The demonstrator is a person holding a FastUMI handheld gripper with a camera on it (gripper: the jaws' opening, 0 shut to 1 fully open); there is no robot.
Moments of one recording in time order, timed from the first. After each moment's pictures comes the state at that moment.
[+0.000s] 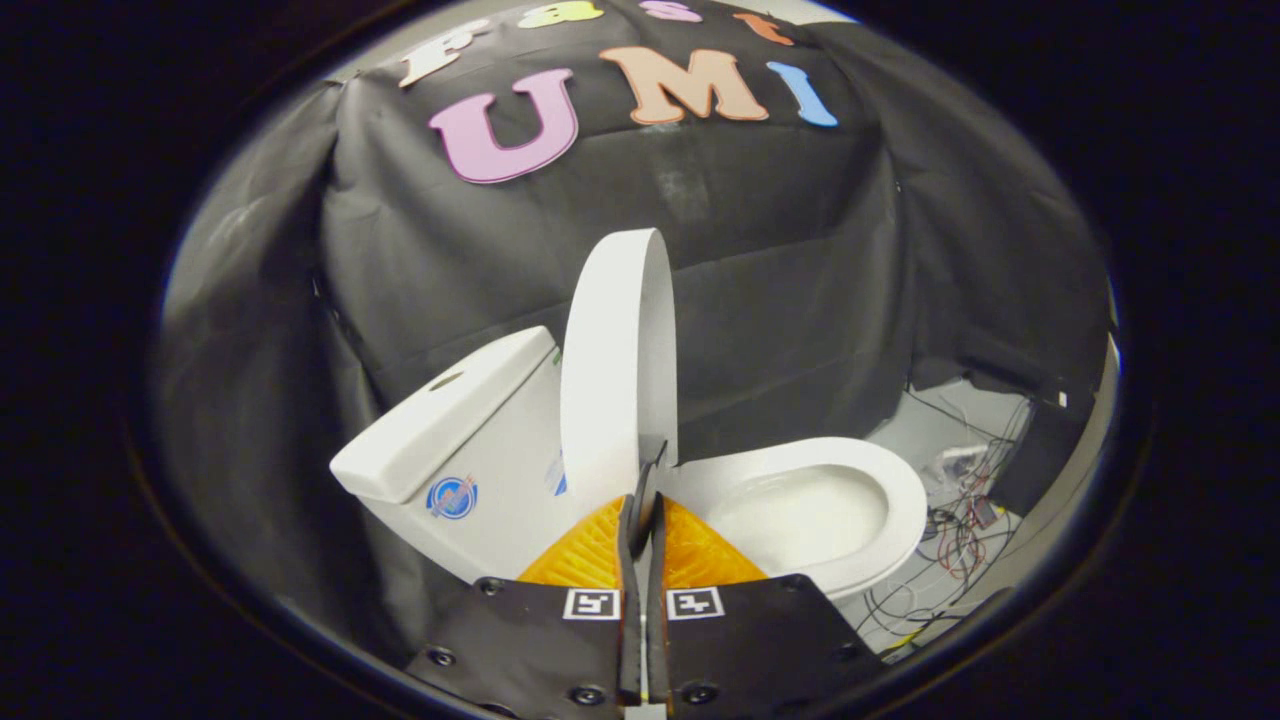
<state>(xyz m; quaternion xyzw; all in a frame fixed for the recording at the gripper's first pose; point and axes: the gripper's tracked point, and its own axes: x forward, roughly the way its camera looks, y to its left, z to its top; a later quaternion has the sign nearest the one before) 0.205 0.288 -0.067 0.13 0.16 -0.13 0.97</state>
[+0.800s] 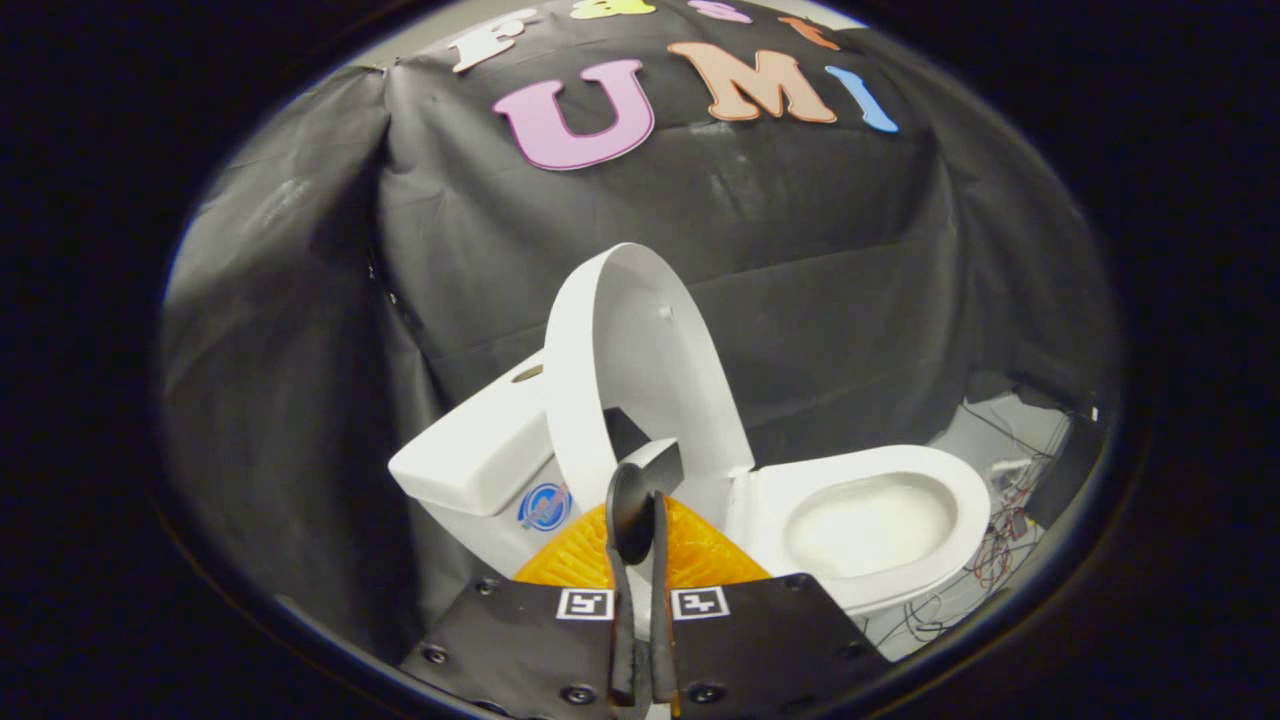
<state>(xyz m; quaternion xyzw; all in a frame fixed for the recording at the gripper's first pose) 0.246 0.365 -0.060 0.13 0.15 -0.06 0.98</state>
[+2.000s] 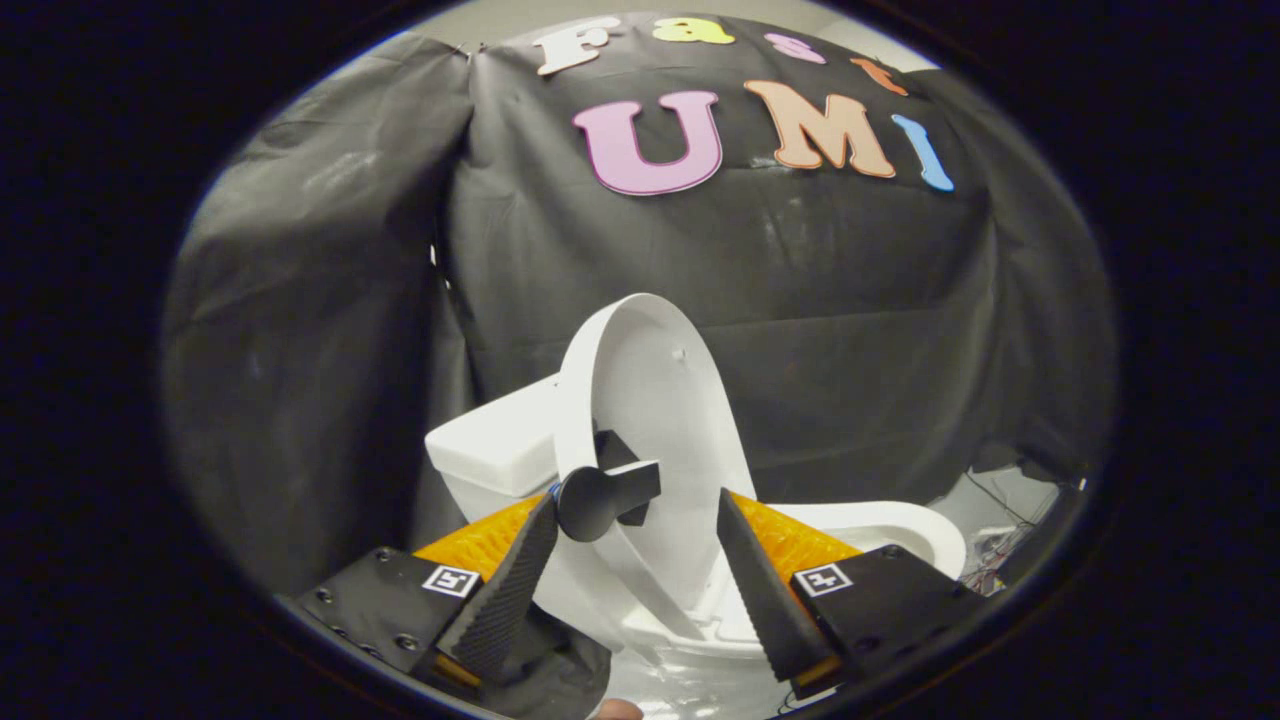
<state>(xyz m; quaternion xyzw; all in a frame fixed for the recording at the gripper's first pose) 0.213 0.356 -0.034 0.05 0.11 0.00 0.99</state>
